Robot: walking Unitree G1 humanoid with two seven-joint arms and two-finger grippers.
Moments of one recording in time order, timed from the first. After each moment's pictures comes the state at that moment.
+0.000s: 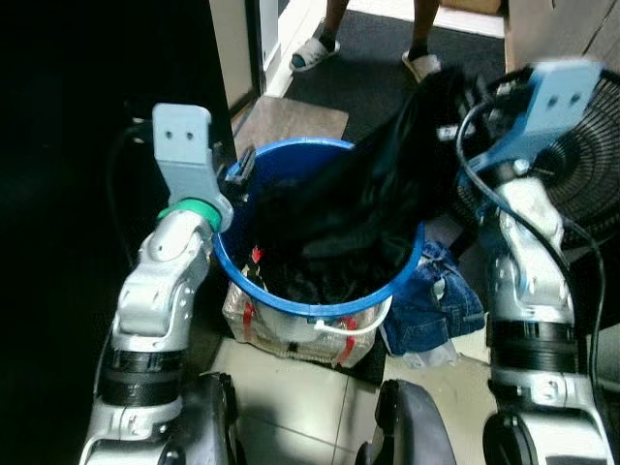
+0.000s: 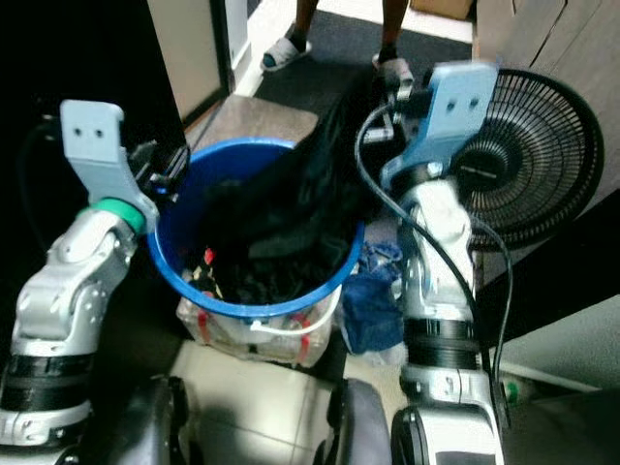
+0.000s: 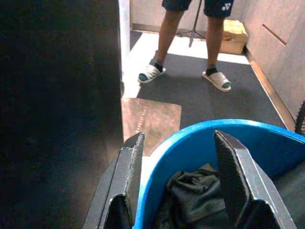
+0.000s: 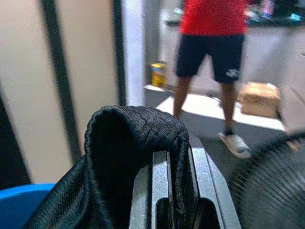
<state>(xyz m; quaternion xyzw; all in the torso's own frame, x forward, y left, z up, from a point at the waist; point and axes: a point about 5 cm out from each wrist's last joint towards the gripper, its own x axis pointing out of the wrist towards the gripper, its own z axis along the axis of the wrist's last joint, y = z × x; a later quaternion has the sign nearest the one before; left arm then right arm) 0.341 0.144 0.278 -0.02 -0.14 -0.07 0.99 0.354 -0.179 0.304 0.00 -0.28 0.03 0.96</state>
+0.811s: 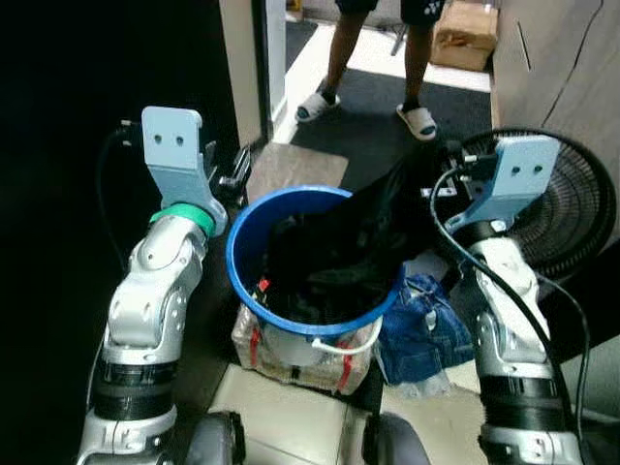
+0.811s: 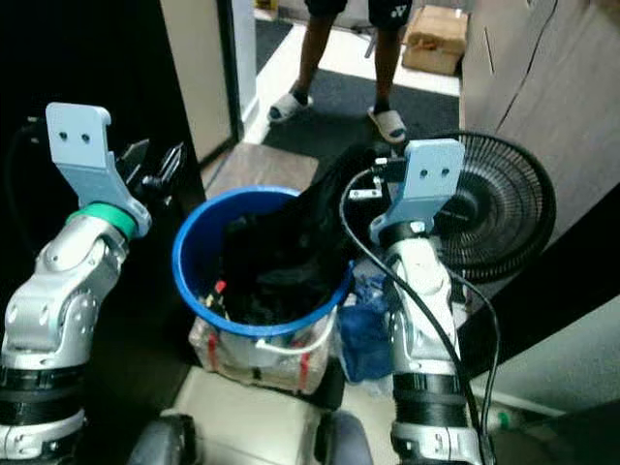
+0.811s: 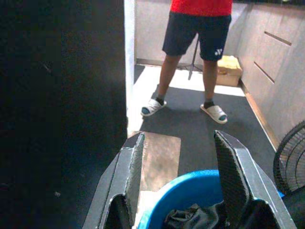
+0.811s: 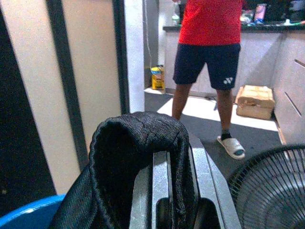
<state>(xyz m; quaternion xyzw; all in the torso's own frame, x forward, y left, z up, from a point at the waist) 0.334 0.140 0.282 -0.03 -0.16 -0.08 0.98 0.339 -0.163 0.264 0.00 -0.25 0.03 0.97</state>
